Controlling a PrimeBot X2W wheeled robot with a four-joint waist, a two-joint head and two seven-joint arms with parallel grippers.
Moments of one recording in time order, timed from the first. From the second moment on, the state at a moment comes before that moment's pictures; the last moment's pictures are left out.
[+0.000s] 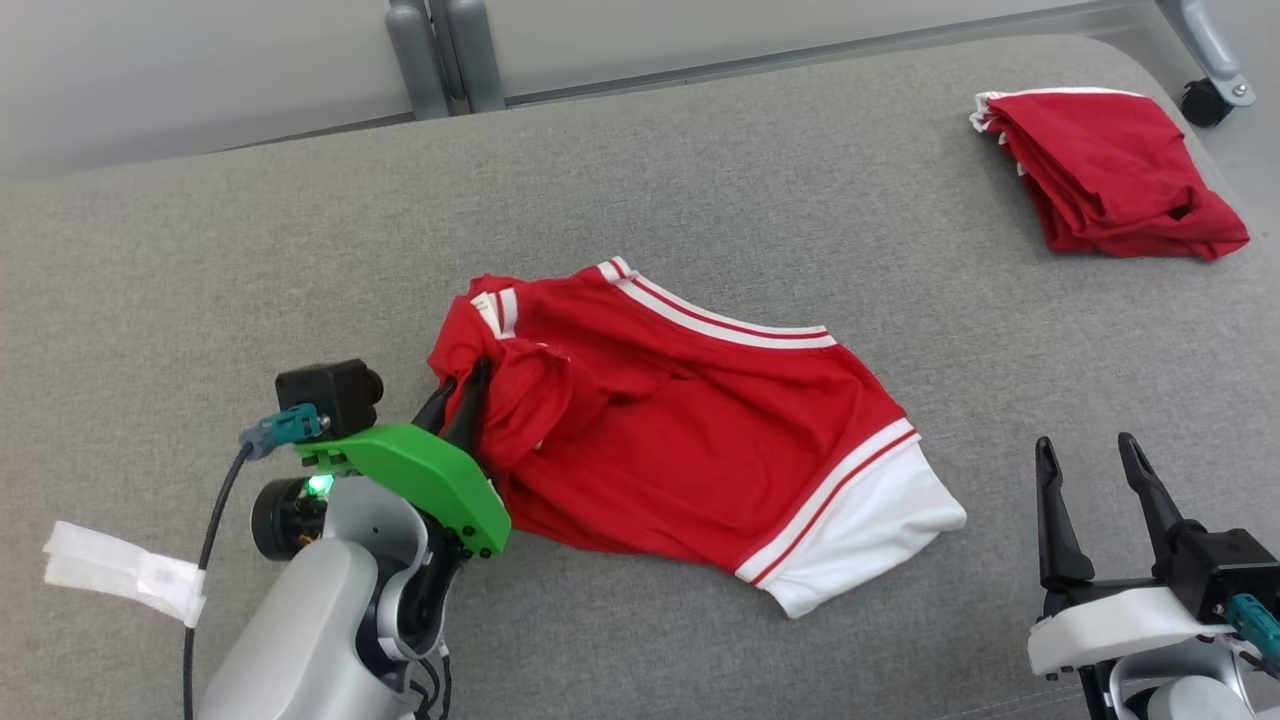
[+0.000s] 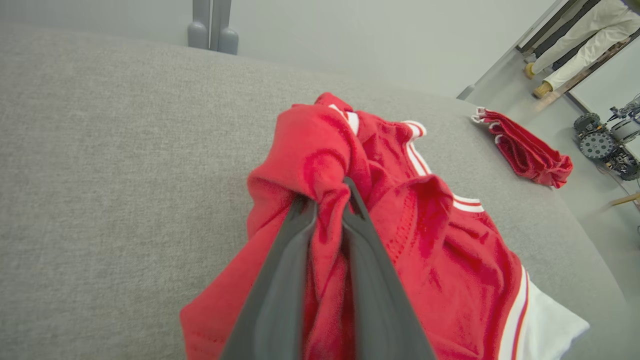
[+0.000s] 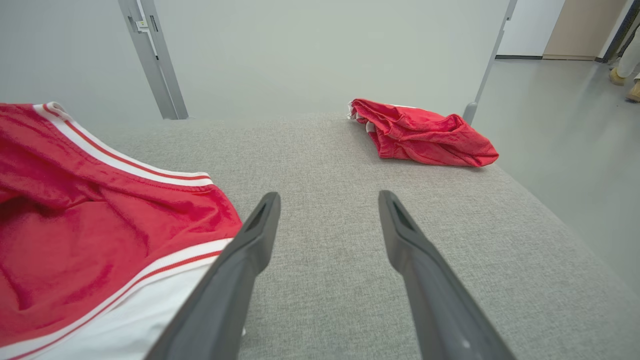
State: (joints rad) left arm -0.38 0.21 -0.48 0.22 -0.77 0.14 0.12; right arm 0.02 -0.05 -0.13 0.11 0.05 0.13 -0.26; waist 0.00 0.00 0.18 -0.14
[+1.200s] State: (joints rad) left arm 0.22 0.11 -0.09 0.04 -0.21 0.03 -0.26; right arm 0.18 -0.05 -0.27 0.09 -0.02 0.13 -0.26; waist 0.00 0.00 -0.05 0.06
